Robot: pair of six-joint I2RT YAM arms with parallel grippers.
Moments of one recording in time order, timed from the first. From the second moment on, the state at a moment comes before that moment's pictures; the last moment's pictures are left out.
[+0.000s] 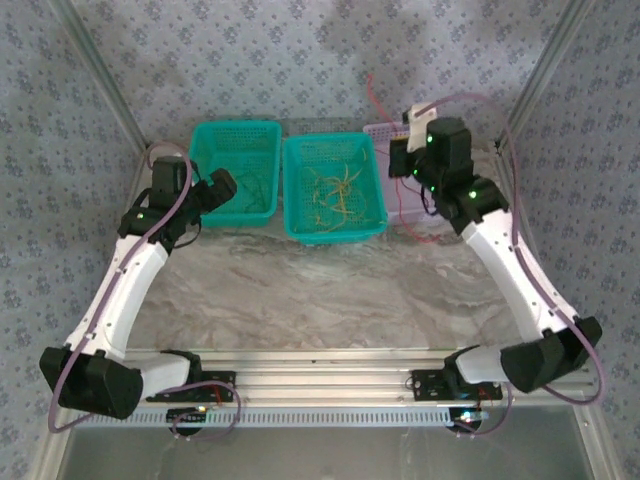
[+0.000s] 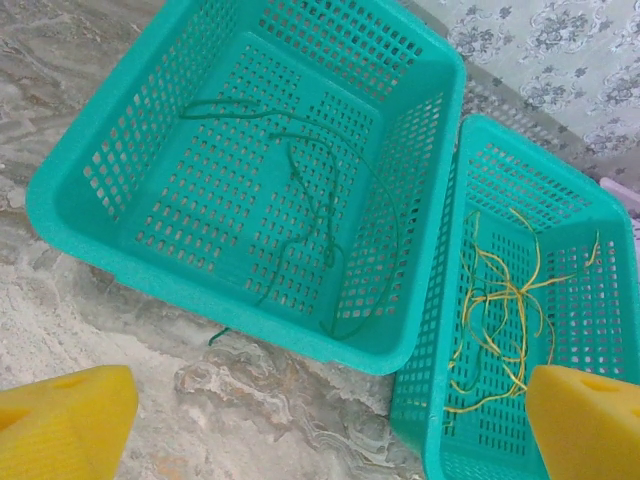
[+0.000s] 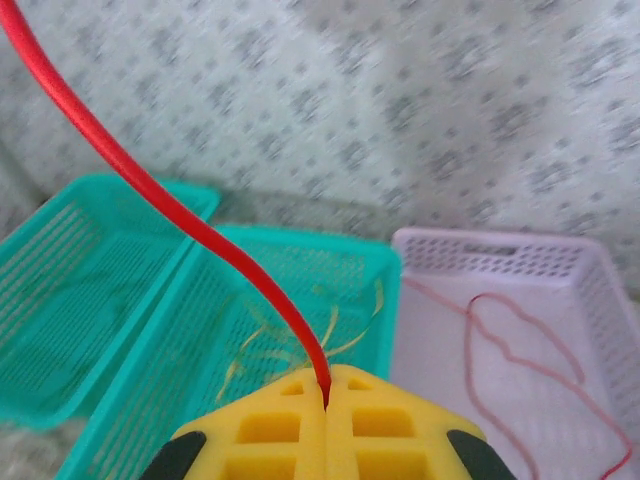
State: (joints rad) left arm -0.22 1.20 1.22 -0.67 -0.09 -0.67; right arm 0.36 1.37 1.54 -0.48 0.05 0.09
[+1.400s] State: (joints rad) left arm -0.32 1.13 1.09 -0.52 -0.20 -0.65; right arm 0.09 2.24 1.66 0.08 0.02 0.15
